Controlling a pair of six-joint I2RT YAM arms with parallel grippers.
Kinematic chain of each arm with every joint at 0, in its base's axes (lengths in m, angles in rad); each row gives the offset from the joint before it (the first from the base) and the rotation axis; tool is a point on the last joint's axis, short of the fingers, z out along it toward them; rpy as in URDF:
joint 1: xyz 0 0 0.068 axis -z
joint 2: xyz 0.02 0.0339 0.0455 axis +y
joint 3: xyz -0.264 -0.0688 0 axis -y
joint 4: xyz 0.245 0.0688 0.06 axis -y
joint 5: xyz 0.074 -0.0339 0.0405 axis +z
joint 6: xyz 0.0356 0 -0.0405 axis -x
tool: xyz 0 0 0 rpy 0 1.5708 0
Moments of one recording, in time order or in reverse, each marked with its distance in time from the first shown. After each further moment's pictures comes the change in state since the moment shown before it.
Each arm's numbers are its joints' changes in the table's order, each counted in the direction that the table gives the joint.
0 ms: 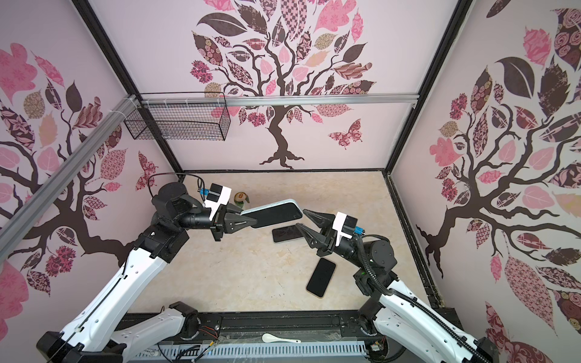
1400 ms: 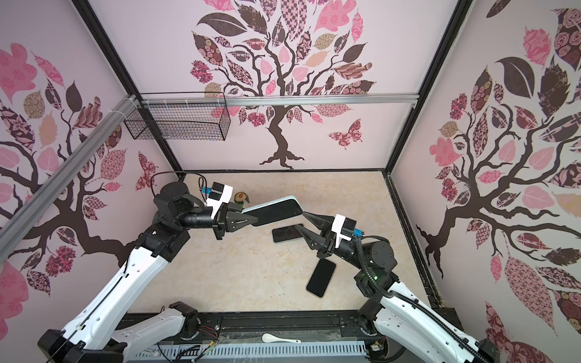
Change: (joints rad) left arm 0.000 0.010 -0.001 -0.003 0.019 -0.002; right arm -0.001 -0.018 -0.008 -0.036 -0.012 0.026
